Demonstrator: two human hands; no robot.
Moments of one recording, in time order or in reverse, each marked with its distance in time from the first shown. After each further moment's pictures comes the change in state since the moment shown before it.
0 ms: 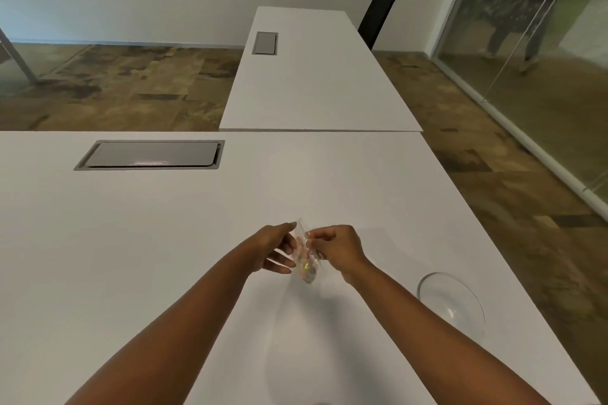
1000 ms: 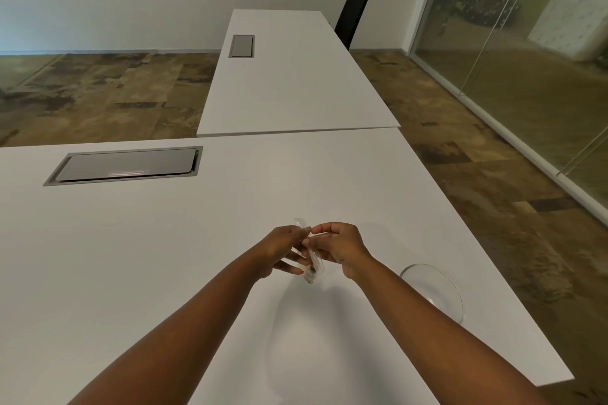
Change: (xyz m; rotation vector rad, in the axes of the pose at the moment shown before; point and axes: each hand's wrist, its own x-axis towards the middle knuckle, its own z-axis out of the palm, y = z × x) left_hand 0.002 0.009 0.046 0.064 -0.134 0.224; right_hand -0.008 0.000 -0.039 0.299 -0.048 0.114
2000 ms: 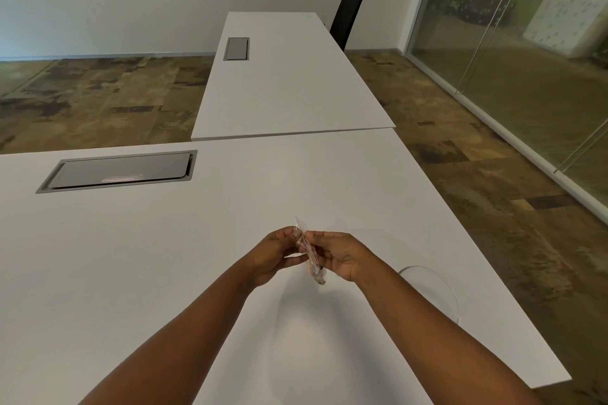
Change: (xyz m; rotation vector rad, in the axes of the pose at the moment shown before) left_hand 0.010 -0.010 0.005 -0.372 -0.097 0.101; right_hand 0.015 0.006 -0.011 0.272 -0.163 0.187
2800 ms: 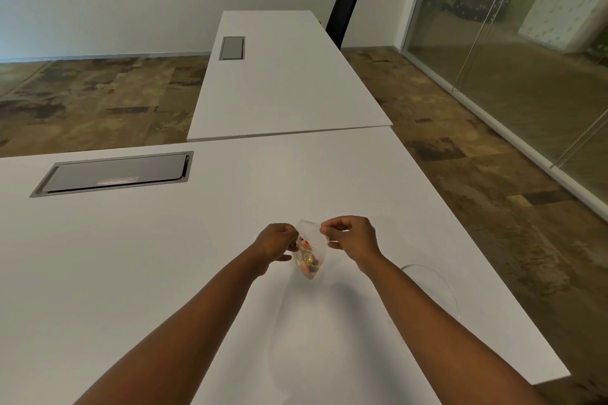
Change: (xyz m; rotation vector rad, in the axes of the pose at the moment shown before) left_hand 0.020 0.010 0.002 0.469 0.275 -0.089; right_hand 0.014 -0.007 -0.026 -0.429 0.334 -0.376
